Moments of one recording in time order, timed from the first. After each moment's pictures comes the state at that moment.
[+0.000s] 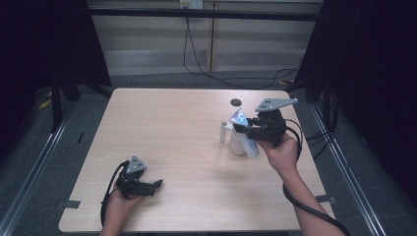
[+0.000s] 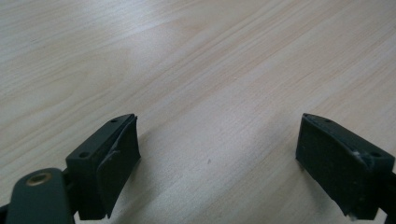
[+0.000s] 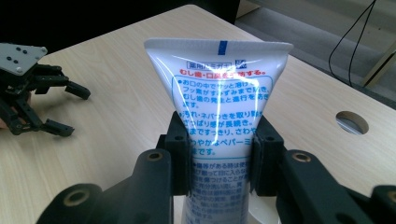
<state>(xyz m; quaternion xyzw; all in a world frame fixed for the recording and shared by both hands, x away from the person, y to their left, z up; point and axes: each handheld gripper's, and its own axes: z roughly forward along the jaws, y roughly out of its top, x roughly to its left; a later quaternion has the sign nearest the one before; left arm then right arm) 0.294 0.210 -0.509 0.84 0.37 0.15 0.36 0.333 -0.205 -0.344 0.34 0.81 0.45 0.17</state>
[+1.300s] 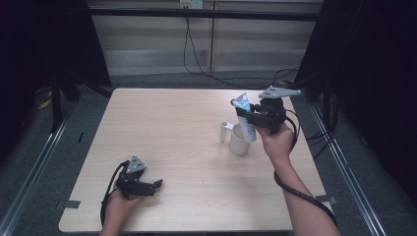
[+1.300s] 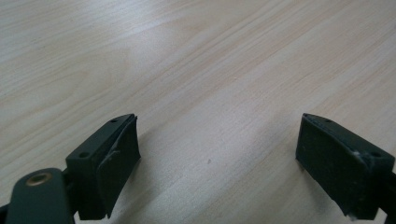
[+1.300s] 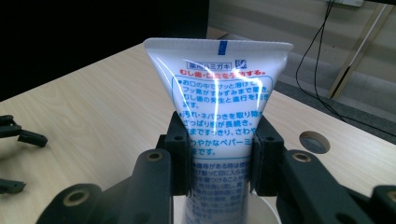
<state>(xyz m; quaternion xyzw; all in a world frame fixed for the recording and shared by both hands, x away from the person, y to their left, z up) 0.294 0.210 -0.509 0.84 0.37 0.15 0.36 0.363 -0.212 -0.343 0.38 0.76 0.48 0.22</state>
